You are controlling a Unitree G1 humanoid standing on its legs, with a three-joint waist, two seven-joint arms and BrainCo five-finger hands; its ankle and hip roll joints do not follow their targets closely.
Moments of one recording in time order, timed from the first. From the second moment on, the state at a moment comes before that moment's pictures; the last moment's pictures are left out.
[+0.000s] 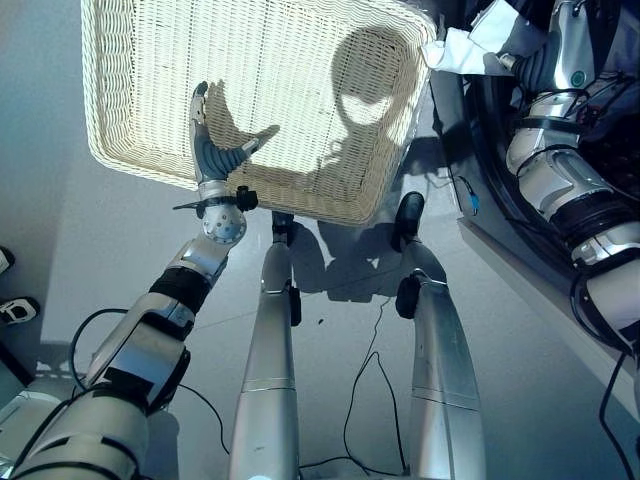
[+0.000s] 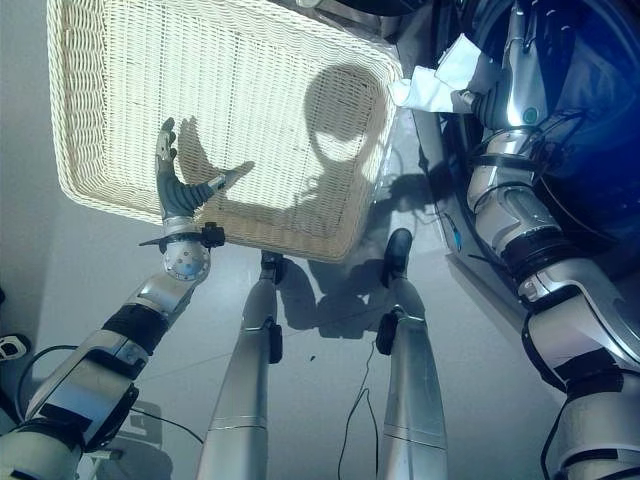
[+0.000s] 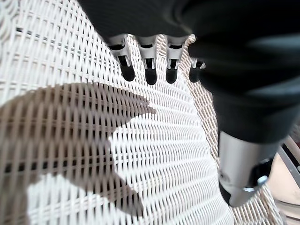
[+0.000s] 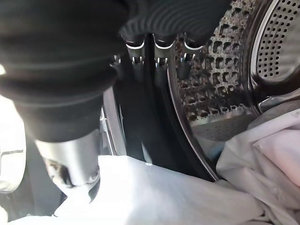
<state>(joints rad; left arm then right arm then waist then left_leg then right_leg) -0.92 0.53 -0.45 0.74 -0.18 -0.45 0.76 -1.27 -0.80 0.67 0.75 -0.34 0.17 -0.97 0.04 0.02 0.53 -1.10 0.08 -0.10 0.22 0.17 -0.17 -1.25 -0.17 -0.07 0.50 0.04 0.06</state>
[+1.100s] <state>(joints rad) -0.87 0.52 -0.43 0.73 -0.13 -0.45 0.79 -0.97 -0.69 0.48 0.55 -0.32 0.00 -0.97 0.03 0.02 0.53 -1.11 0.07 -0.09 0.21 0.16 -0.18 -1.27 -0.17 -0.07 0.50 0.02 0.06</state>
